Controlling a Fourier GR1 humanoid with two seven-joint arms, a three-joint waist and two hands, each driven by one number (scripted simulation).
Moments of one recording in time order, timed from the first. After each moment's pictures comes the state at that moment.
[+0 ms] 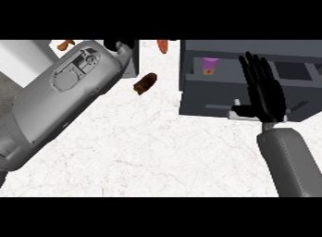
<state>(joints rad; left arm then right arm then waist) -1.24 0.34 -0.64 -0.94 0.57 0.80 0.21 -0.47 -0.18 -0.04 -1.08 1.18 -0.44 -0.10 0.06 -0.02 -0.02</state>
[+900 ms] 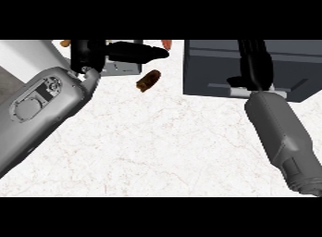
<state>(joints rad) -1.02 0.49 -0.63 -1.22 0.52 0.78 0.29 -0.88 -0.18 -0.19 -0.49 1.23 -0.73 -0.10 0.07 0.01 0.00</state>
